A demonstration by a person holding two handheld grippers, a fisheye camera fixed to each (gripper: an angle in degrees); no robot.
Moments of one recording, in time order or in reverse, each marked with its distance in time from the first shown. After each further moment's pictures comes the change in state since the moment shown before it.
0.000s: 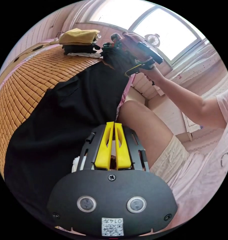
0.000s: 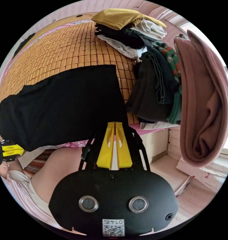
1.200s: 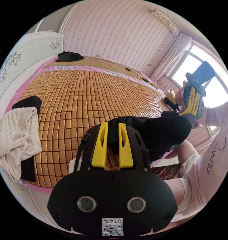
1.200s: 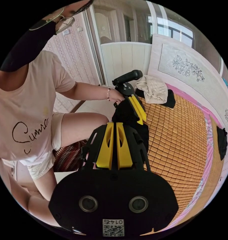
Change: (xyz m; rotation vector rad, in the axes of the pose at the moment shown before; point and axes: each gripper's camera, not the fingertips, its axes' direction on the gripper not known) left arm -0.281 0.533 -0.299 0.442 -0.484 -0.608; right arm -0.741 0.051 -0.194 0.423 -0.699 -2.034
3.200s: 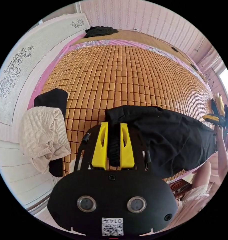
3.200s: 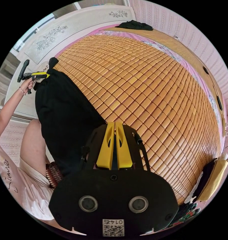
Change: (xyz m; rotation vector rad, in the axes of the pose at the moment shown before) left arm 0.010 -0.047 0.020 -0.329 -0.443 -0.277; right arm 0.170 0.307 -0.004 -0.142 0.386 1.193
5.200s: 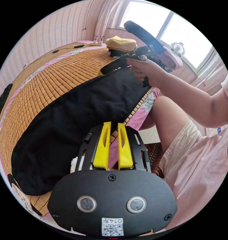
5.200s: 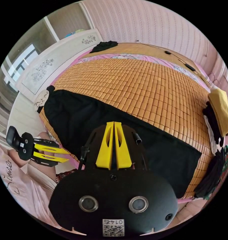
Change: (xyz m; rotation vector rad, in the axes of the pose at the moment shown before) left arm 0.590 0.093 -0.189 0.081 0.450 0.889; right arm 0.083 0.296 -0.287 0.243 0.021 0.361
